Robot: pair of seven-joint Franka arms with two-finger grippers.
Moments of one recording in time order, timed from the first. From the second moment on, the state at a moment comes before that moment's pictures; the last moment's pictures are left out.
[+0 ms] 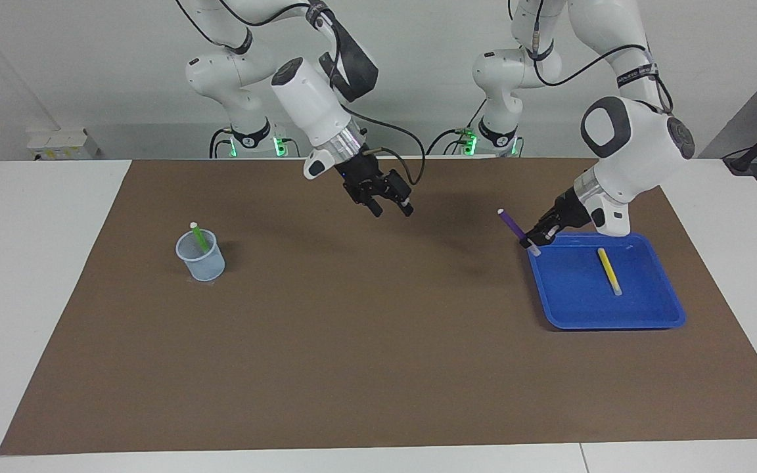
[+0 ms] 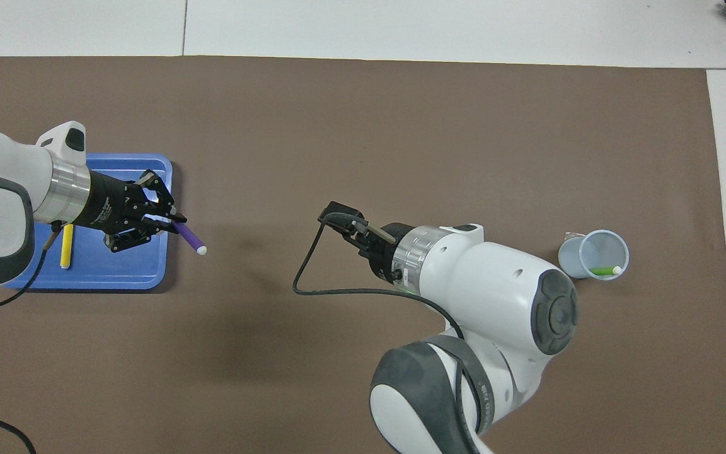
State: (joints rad) left arm -0.03 0.08 -0.06 -1.94 -0.49 1.92 -0.80; right arm 0.55 0.04 0.10 -2.07 0.61 2.71 0.77
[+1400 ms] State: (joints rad) left arm -0.13 -0.18 -0.06 -2.17 -0.73 2.00 -1.24; right arm 0.71 0.12 0.10 -1.94 0.61 2.83 0.91
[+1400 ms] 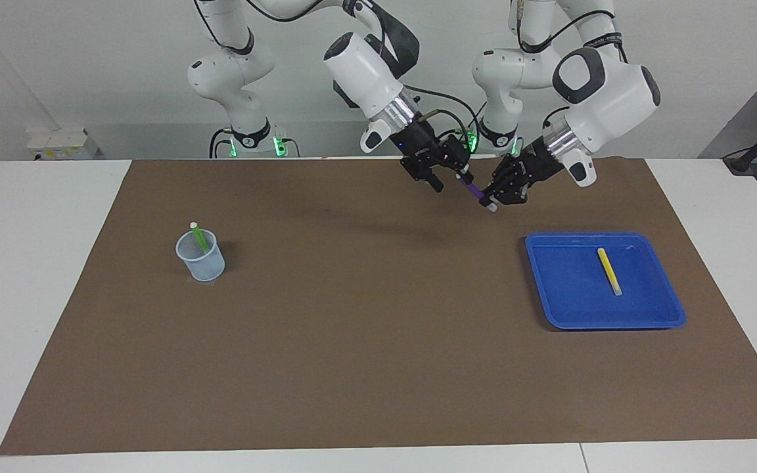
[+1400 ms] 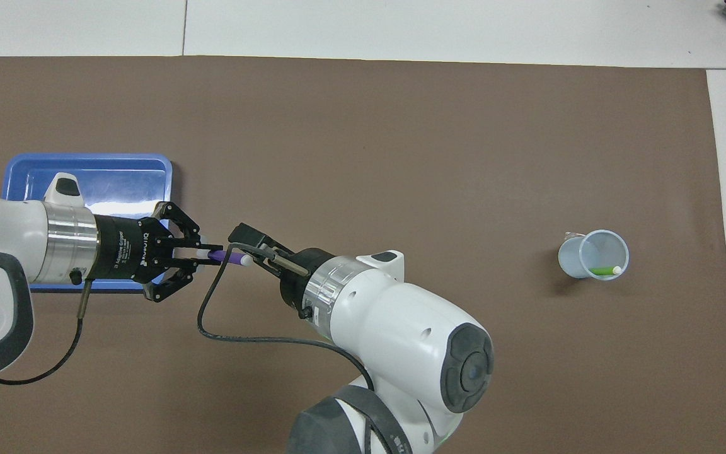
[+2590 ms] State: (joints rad) left arm -0.14 -0.21 -0.06 -2.18 -0.73 2.02 -1.27; right arm 0.71 0.12 0.10 -1.93 0.61 2.83 0.91
